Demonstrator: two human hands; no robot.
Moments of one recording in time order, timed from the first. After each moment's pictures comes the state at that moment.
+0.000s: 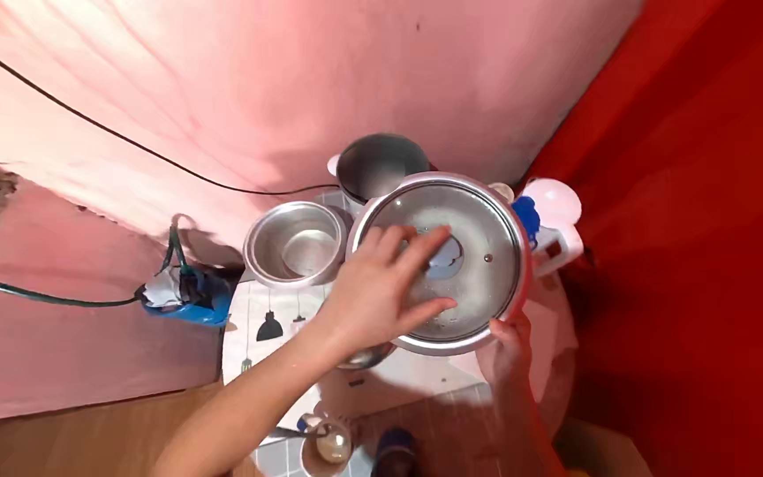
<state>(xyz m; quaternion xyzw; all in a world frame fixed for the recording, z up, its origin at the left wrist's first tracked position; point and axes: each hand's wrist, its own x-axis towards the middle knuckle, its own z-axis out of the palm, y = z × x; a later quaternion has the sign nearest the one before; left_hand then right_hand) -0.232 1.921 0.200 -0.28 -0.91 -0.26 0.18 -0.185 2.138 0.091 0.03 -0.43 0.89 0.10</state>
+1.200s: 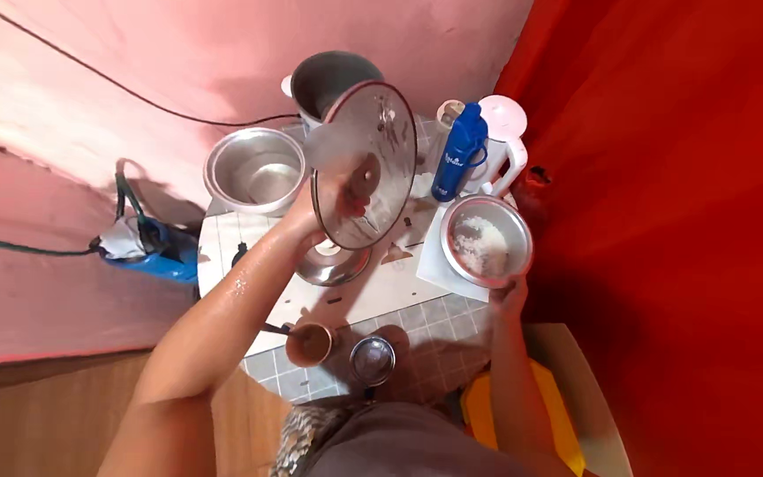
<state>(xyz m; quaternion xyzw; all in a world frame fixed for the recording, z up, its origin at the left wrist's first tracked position) -0.181 1.933 0.187 0.03 -0.71 -0.69 -0.13 -0.103 2.283 -0.057 -0.27 -0.39 0.86 0.20</state>
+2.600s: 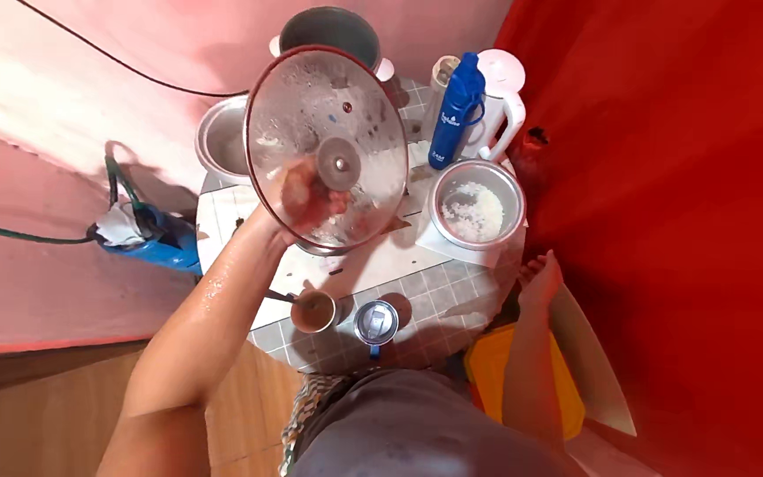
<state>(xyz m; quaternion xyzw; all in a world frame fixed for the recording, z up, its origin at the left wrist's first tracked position) -0.123 1.908 0.178 0.05 -0.58 -0.79 -0.18 -0.035 2.306 0.005 -0.40 -0.61 0.66 0.16</state>
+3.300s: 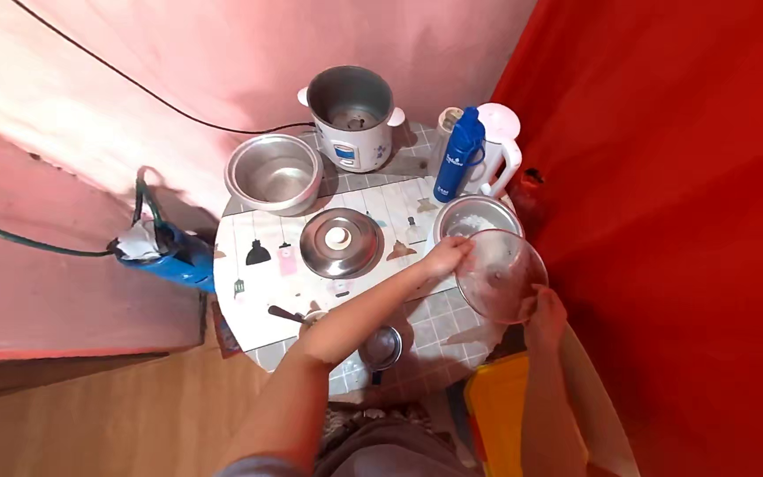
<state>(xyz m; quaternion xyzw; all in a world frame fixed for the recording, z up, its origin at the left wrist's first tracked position) -0.139 2.082 0.076 -0.09 -0.69 -0.64 -0.33 -0.015 2.298 0.034 -0.25 -0.73 0.62 0.16</state>
